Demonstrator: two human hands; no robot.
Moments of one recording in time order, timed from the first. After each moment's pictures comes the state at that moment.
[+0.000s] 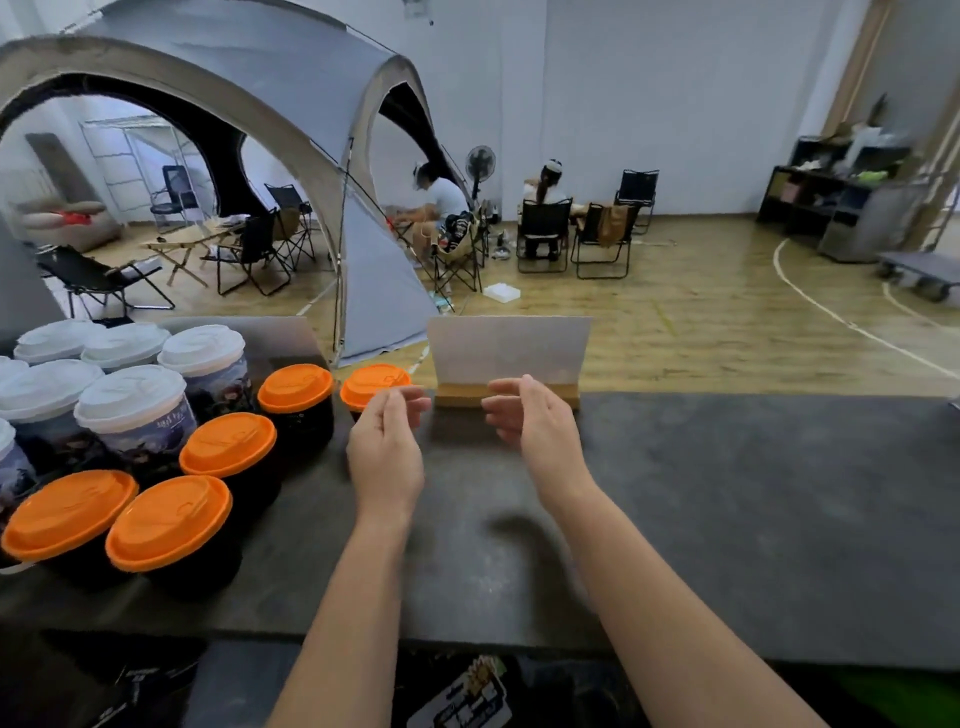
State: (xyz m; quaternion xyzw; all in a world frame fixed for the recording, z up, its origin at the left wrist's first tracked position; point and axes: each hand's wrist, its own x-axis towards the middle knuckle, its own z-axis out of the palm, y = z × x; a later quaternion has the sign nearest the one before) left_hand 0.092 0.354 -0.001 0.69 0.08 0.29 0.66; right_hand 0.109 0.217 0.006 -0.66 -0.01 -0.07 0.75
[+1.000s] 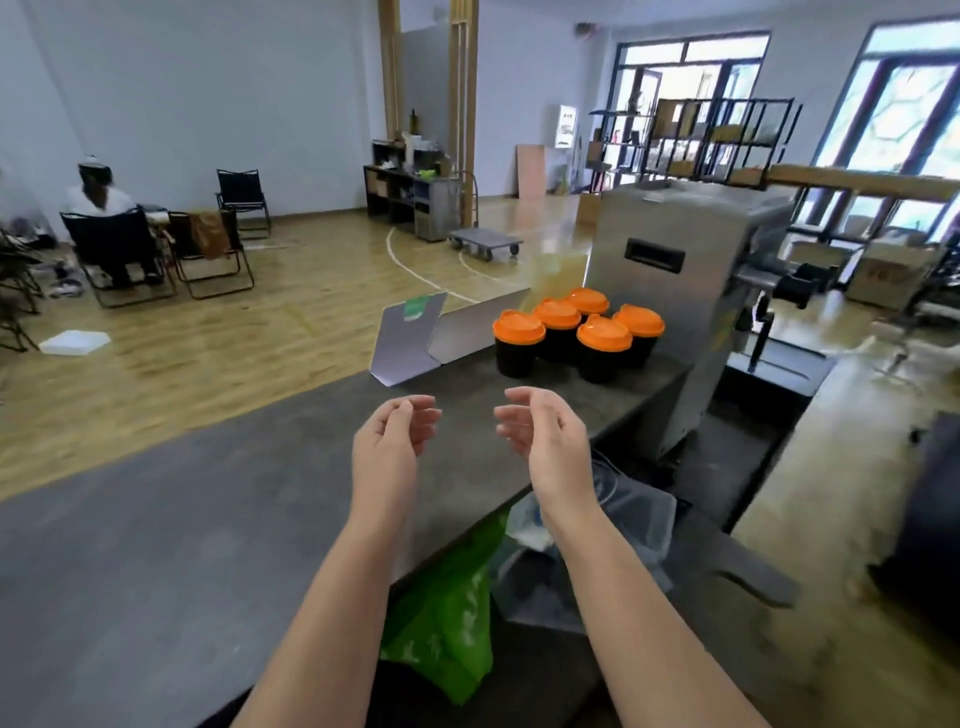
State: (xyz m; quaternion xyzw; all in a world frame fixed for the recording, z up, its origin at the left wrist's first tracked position) left_hand 0.000 -0.198 0.012 0.63 -0.16 -0.11 0.76; right_hand -0.096 -0.302 0.019 -0.62 0.26 -0.40 0.63
